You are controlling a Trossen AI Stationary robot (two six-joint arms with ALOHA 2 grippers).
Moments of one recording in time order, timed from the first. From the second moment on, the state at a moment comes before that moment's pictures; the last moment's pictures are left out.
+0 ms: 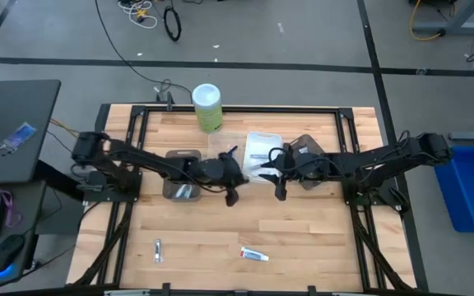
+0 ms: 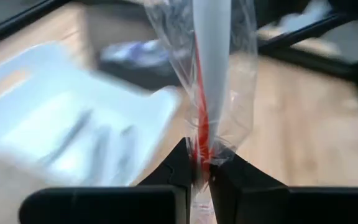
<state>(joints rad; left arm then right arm) -0.09 1.63 0.95 0.24 -0.21 -0.31 0.12 1.24 0.75 0.03 0.27 0.14</state>
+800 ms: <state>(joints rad) -0.07 1.29 0.95 -0.93 -0.45 -1.05 0.12 1.24 0.75 0.02 0.27 0.14</state>
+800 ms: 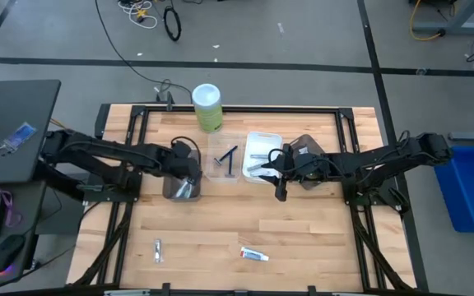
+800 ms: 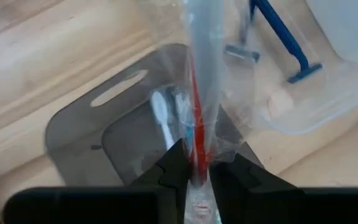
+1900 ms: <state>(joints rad) -0.05 1.37 0.95 -0.48 -0.47 -0.65 0.36 1.59 0.77 0.40 0.06 0.26</state>
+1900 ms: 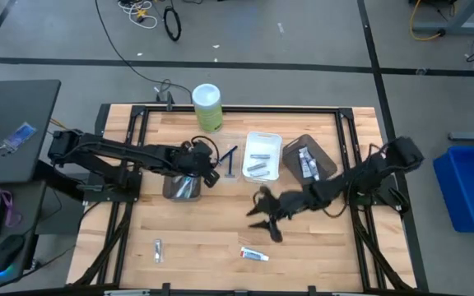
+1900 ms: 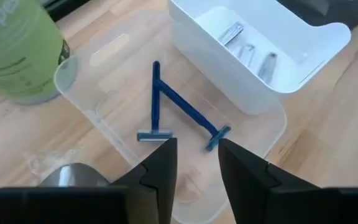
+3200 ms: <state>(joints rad) -0.60 1.39 0.95 -0.23 -0.64 -0.64 0.63 1.84 0.98 -0.09 0.20 0.59</state>
